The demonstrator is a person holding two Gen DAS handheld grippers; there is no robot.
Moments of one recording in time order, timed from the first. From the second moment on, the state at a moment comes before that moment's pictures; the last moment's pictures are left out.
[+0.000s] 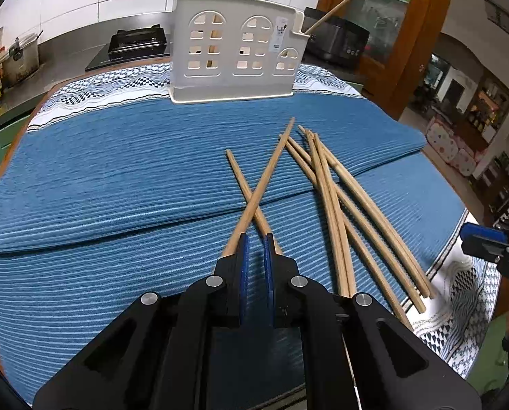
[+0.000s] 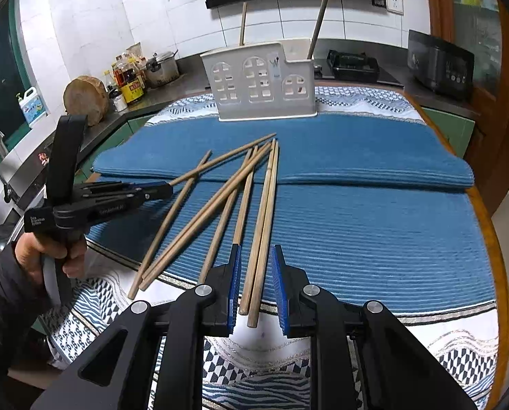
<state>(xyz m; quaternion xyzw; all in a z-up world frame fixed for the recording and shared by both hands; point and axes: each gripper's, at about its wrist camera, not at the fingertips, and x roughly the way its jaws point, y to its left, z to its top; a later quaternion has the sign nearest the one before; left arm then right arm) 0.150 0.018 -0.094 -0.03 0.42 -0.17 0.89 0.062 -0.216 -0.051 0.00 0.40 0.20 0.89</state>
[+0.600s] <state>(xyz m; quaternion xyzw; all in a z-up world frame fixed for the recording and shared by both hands) 0.155 0.022 -0.089 0.01 0.40 -0.18 0.90 0.070 -0.222 -0.063 0.02 0.42 0.20 0.88</state>
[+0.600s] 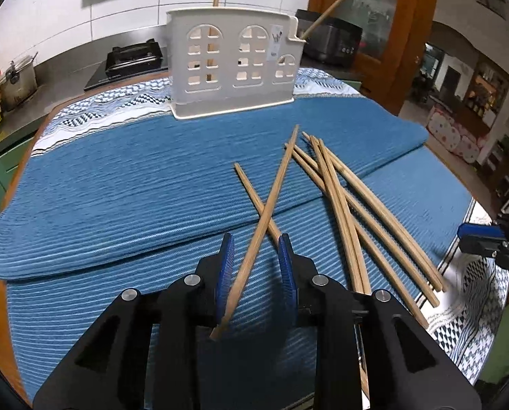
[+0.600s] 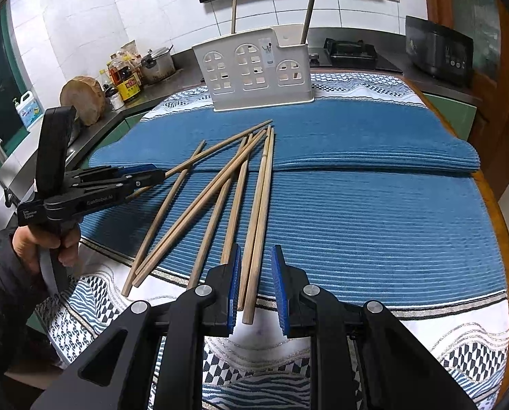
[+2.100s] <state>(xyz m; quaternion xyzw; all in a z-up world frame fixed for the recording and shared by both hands) 0.135 0.020 -0.062 0.03 0.39 -0.17 0.91 0.072 -0.212 -0.096 0.01 0.45 0.19 0.87</state>
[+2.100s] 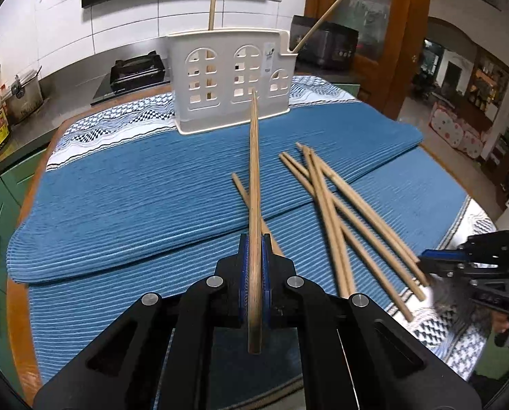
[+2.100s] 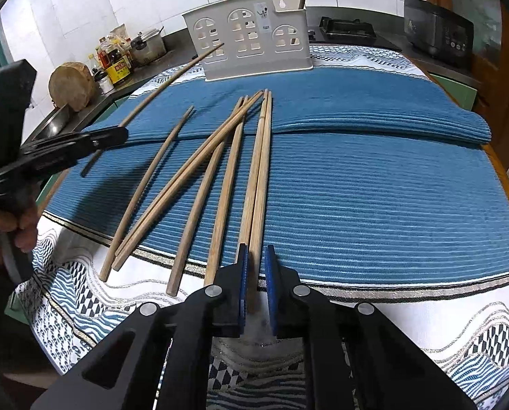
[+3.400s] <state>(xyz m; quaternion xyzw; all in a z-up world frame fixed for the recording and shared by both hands) 0.132 0.025 -0.039 0.04 0.40 -0.18 0.90 0.077 -0.226 0.020 -0.01 0.30 0.18 0.94</state>
